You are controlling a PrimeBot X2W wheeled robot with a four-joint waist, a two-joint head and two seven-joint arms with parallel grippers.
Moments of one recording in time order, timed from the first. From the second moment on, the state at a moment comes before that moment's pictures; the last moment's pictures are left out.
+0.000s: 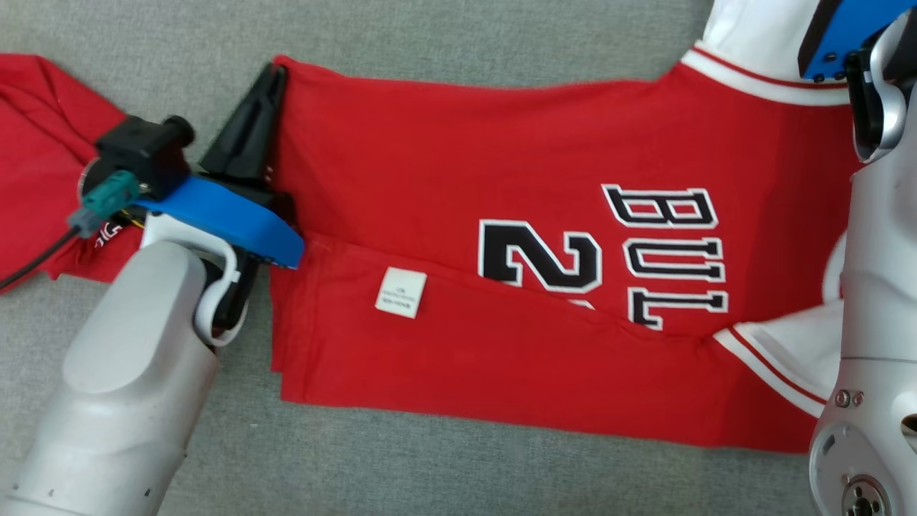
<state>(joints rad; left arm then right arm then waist) -0.77 0.31 -0.52 0.56 -0.62 -0.13 -0.26 -1.08 -0.05 -0.31 0.55 -0.35 0.13 0.17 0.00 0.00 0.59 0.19</state>
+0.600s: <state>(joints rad) -0.55 0.30 -0.25 0.52 -0.45 -0.13 -0.26 -0.75 -0.05 -0.17 0.57 -0.01 0.13 -0.13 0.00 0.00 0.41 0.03</state>
